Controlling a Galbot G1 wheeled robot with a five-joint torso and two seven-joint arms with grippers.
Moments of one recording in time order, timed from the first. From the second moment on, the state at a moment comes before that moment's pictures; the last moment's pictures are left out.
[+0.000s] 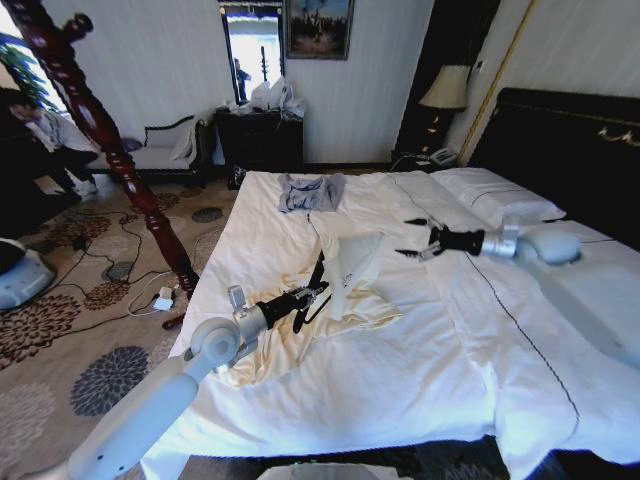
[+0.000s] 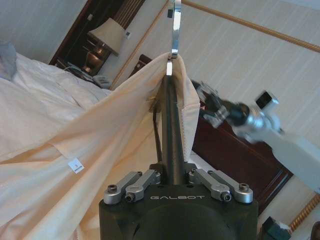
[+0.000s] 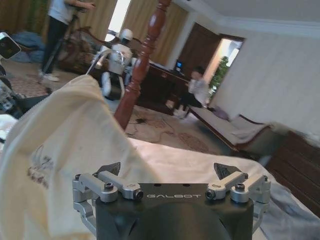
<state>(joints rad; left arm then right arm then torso) 0.86 -0.88 0.02 -2.03 -1.30 0.33 0.10 -0.10 0.55 -0.21 1.25 0.76 0.14 -1.08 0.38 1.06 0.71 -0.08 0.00</state>
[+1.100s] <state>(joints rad) 0.74 -0.68 0.10 -2.09 -1.25 0.35 0.17 0.31 0.83 -0.54 0.95 0.55 0.11 -1.54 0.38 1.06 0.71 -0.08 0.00</state>
